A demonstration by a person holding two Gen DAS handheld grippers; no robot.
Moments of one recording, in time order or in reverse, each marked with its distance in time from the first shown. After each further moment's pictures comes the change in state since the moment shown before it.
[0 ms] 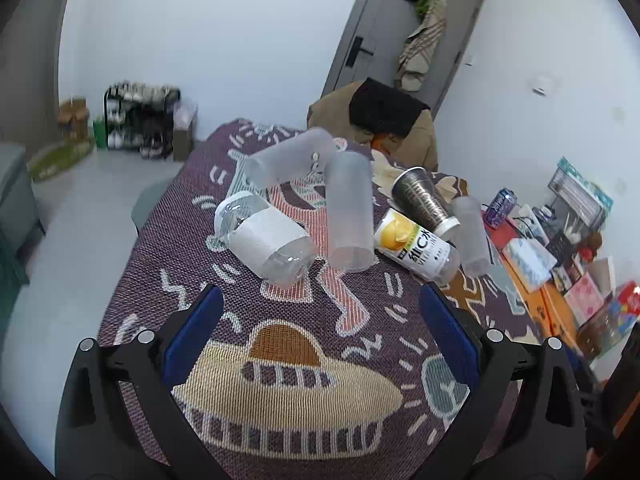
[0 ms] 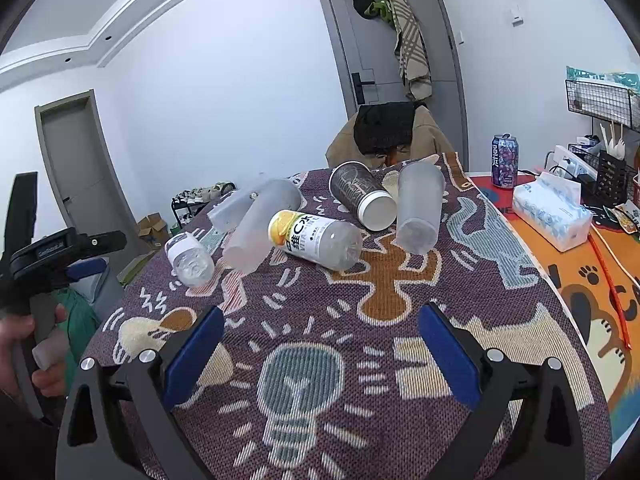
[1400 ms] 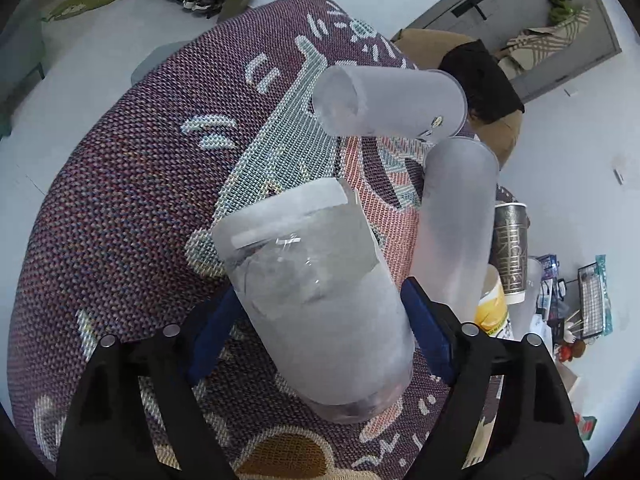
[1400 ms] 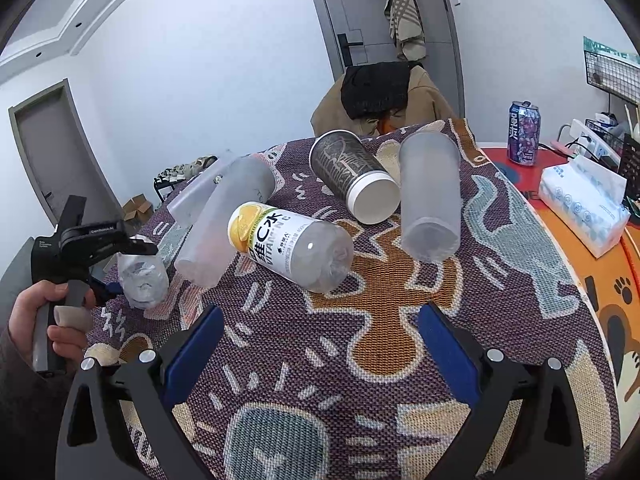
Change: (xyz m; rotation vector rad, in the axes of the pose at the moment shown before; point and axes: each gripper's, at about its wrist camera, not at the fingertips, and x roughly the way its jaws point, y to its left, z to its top) left arm 0.166 0.080 0.048 -0.424 0.348 -0.009; right arm 0.097 -0.017 0.037 0.039 0.138 -0.036
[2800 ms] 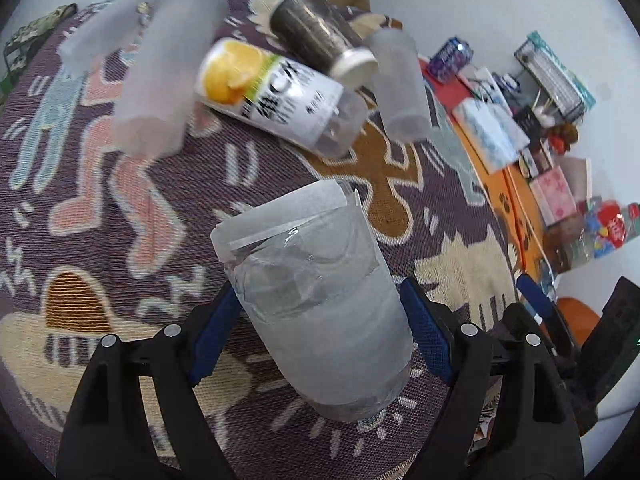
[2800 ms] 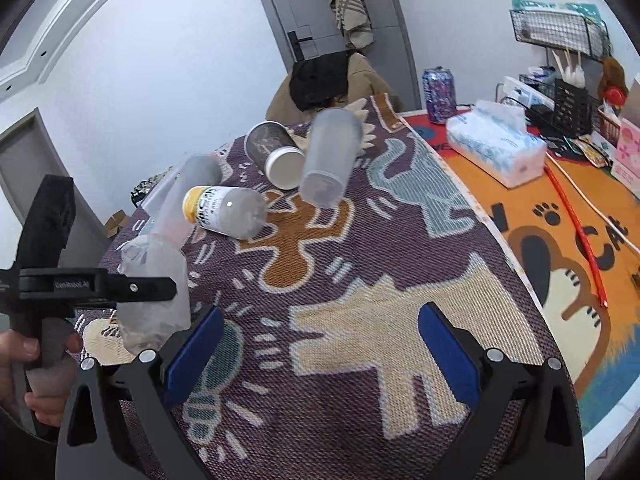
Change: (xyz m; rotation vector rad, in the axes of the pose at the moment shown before) left arm 0.007 -0.149 -0.174 0.574 0.241 -0.046; right arm -0.078 -0.075 -0.048 0.132 0.030 -0.071
